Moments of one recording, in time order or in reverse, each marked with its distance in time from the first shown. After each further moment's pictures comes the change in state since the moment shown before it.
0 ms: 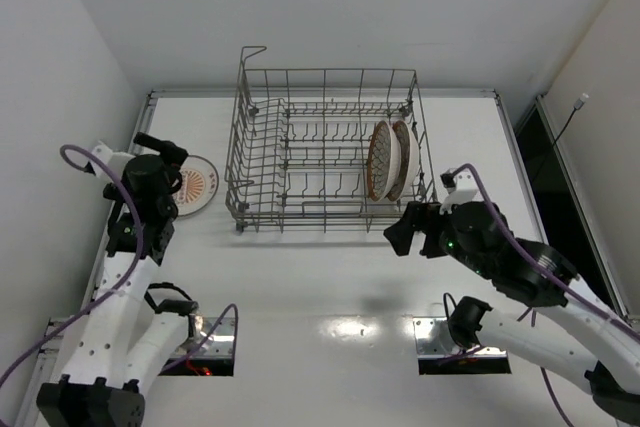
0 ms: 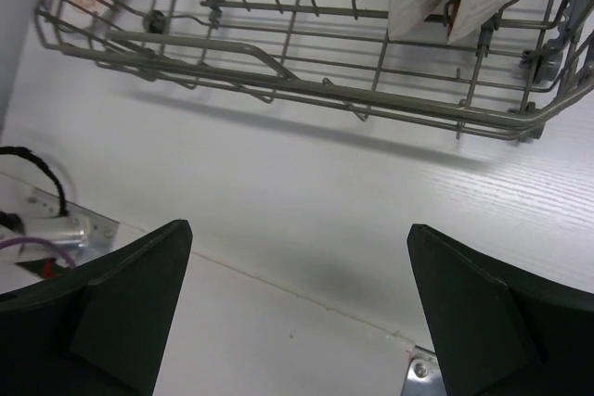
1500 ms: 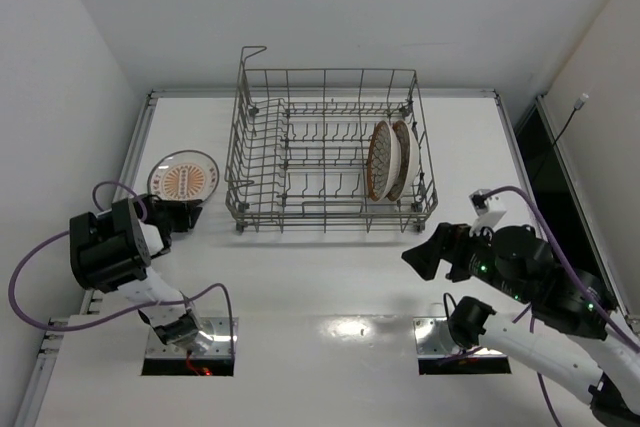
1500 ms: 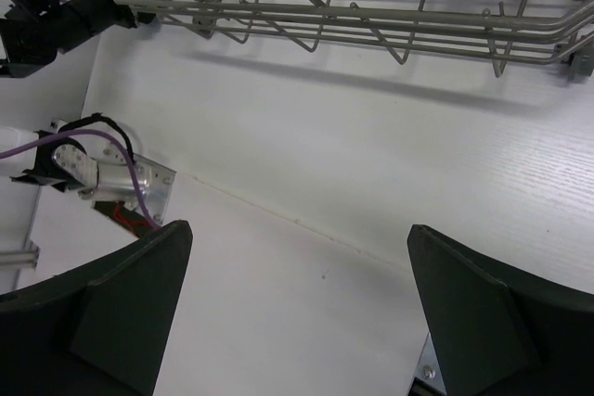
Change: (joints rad) left arm 0.562 0.830 -0.420 0.840 1.066 -0.452; right arm 0.000 -0.243 -0.006 -0.148 -0.131 0.082
